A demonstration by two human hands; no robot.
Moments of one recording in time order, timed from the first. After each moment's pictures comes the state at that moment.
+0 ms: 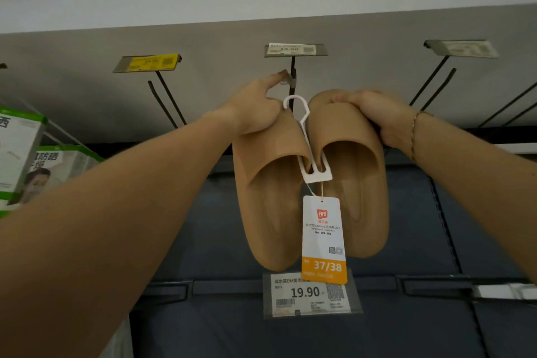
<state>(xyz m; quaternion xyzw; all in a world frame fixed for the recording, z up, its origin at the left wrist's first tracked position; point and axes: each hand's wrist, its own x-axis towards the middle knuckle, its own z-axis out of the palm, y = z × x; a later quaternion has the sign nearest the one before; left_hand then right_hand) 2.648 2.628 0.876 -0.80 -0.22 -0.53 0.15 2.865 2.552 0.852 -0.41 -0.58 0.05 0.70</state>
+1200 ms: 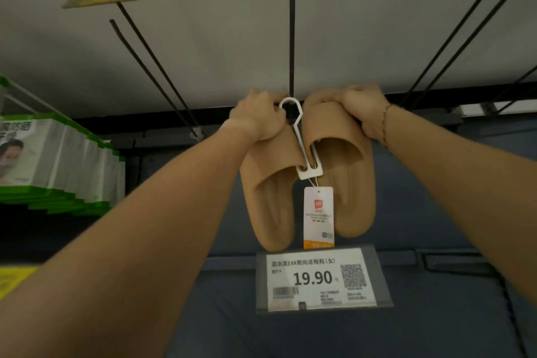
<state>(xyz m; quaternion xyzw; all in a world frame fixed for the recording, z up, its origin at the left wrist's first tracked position) 2.695 2.744 0.846 -0.77 -0.36 -0.48 0.21 2.890 2.679 0.844 -0.41 -0.56 0.06 0.72</state>
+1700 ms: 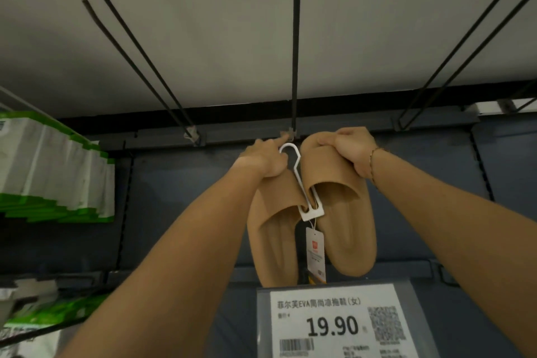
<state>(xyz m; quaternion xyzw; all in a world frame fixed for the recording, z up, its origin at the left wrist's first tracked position) 2.724 2.832 0.812 -0.81 -0.43 -0.38 0.15 2.912 2.768 0.809 -0.49 -0.55 0.04 0.68</state>
